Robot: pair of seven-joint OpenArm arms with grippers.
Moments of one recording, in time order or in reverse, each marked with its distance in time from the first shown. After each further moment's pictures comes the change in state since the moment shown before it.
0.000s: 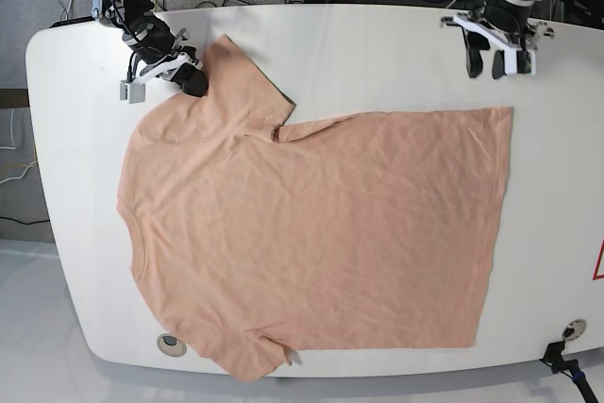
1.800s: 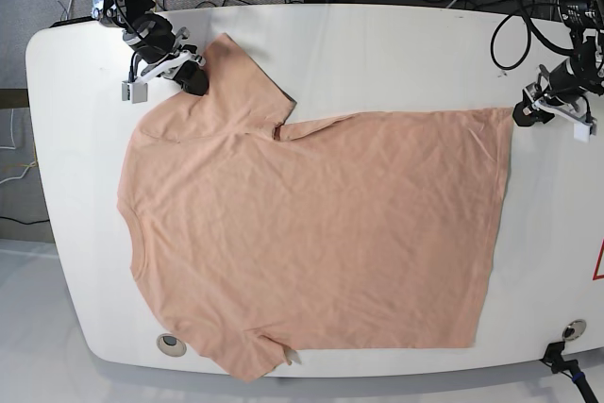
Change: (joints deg) left arm -31.0 -12.0 -12.6 -41.9 -33.5 -10.4 28.0; right arm -0.3 -0.2 0.0 0.9 -2.9 0.9 0.2
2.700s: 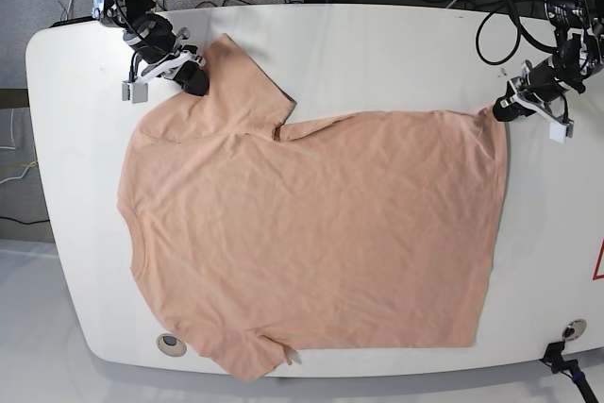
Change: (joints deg) left arm 0.1 1.2 5.3 -1.7 -1.8 -4.7 -1.2; right arm 0.1 -0.2 0.1 -0.2 0.2 0.6 0.0
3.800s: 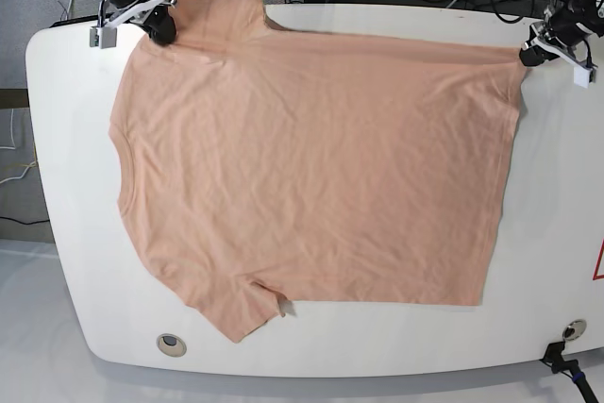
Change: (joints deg) left arm 18.9 1.1 -12.5 12.2 0.5 -1.7 0.7; right arm -20.3 1.0 9.4 16.0 1.5 1.1 0.2
